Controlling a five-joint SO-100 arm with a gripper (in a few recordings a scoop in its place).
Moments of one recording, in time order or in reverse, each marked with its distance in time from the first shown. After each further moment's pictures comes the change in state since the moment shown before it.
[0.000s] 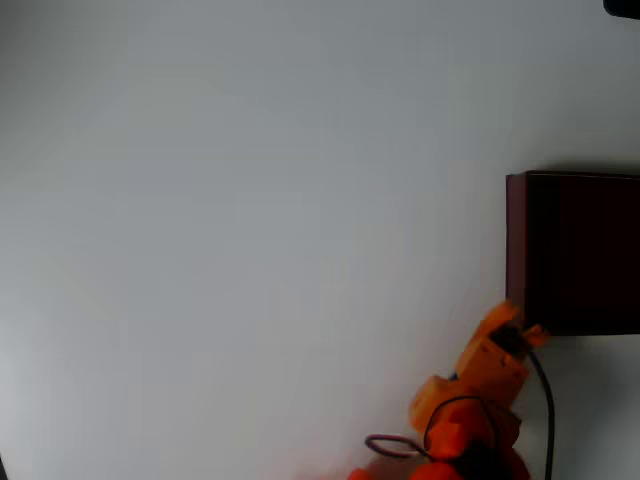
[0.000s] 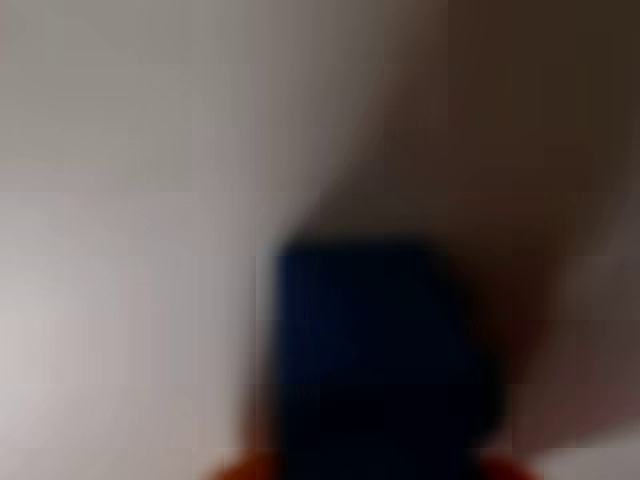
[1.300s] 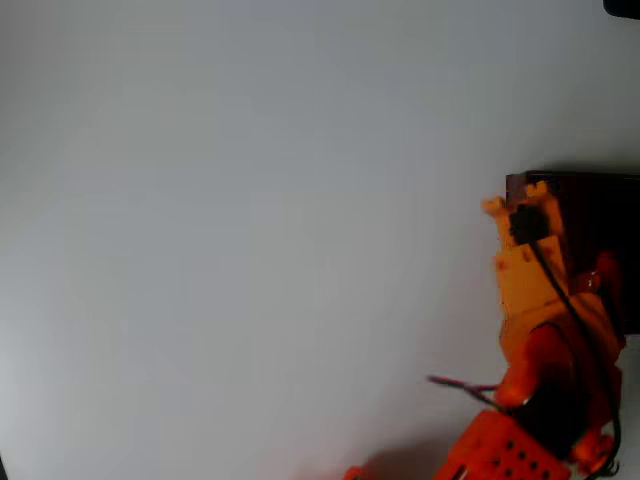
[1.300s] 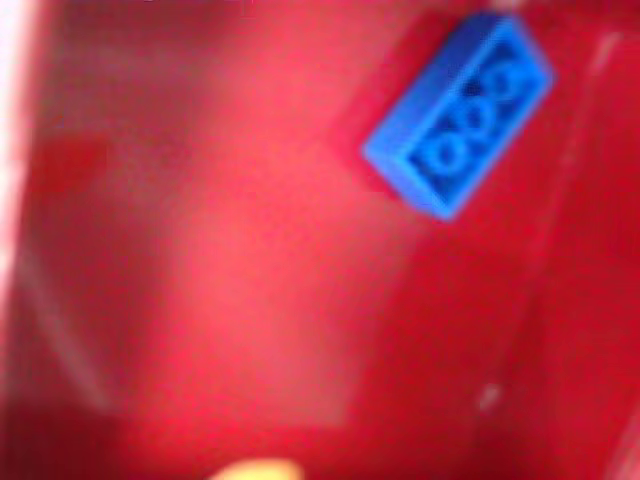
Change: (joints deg) arm -5.9 -12.7 -34.7 -3.4 -55.9
